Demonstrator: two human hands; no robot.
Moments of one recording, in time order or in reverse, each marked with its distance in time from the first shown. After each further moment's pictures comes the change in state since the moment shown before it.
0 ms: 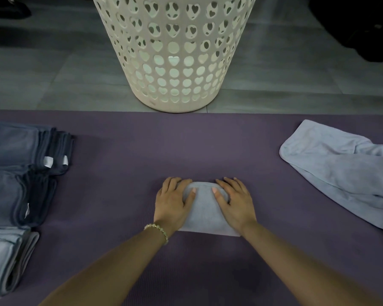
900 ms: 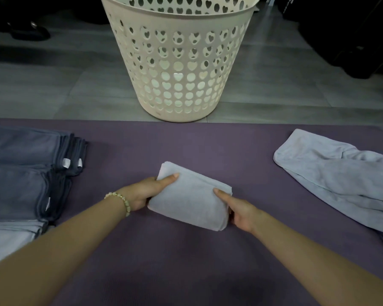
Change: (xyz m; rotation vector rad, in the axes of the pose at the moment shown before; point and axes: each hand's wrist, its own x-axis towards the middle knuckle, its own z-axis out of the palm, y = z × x) left_hand 0.002 -0.006 -0.117 -0.814 -0.560 -0.483; right_hand -0.017 -0.030 -0.042 1.089 -0.413 0.704
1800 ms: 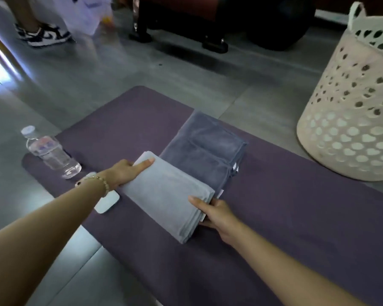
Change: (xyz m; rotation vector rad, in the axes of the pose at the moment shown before) left_hand -0.213 -0.196 -0.323 -0.089 0.833 -0.211; right_hand -0.058 0.057 0.394 -0.446 -0.567 -0.197
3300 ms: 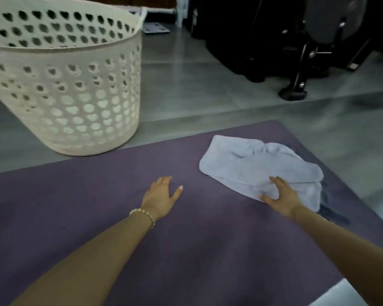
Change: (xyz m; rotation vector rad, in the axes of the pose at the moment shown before) left_hand -0.219 0.231 0.564 0.633 -0.497 1.108; right_hand -0.375 0.177 -0.540 -0.571 1.221 0.265
